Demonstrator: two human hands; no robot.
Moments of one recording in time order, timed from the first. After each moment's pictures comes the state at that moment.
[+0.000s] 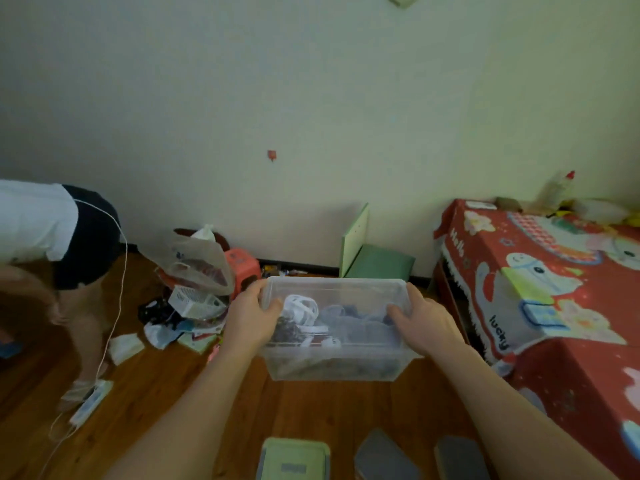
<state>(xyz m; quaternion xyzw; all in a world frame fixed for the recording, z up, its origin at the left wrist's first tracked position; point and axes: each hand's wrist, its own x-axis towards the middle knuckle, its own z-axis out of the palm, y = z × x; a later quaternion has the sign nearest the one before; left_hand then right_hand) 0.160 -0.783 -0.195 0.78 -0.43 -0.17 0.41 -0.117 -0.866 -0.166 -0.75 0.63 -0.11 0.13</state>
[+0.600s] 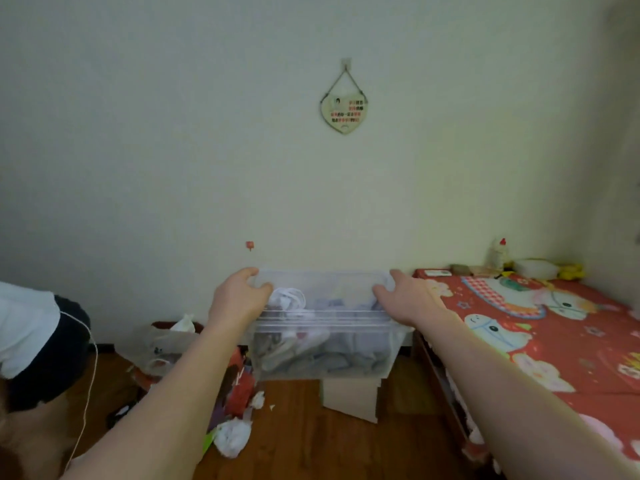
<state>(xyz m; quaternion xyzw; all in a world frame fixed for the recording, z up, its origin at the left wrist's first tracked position) 0.139 -0.801 0.023 0.76 -0.49 -0.11 0.42 -0.150 -0.868 0.036 -0.74 0.64 -0.18 0.08</state>
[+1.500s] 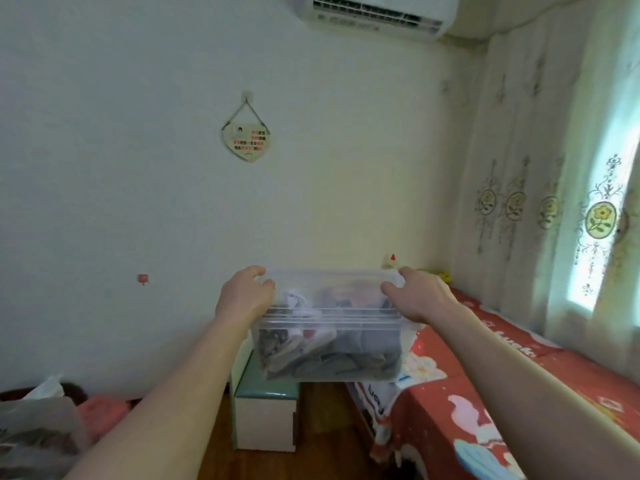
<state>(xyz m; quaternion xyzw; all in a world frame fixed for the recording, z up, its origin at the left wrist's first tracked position) -0.038 -0.850 0.081 0.66 -0.60 -0.15 0.43 -0.331 -0.813 0.113 -0.63 0.75 -0.19 0.00</state>
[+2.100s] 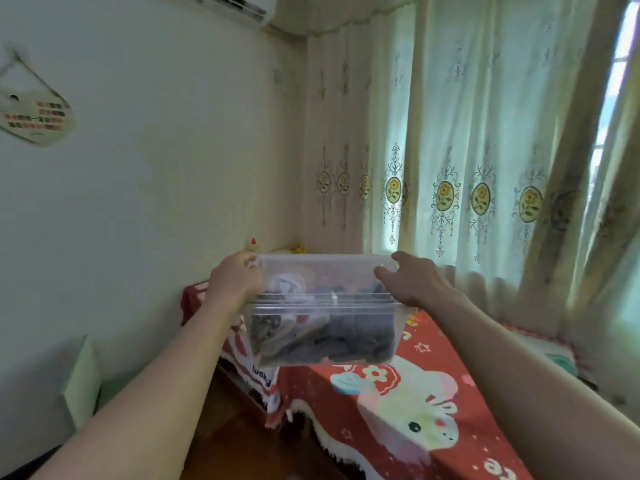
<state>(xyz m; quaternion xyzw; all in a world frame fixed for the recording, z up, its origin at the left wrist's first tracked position) -0.178 -0.822 0.100 0.47 -0.77 -0.21 0.38 -0.418 -0.641 0.118 -0.41 0.88 -0.25 -0.04</state>
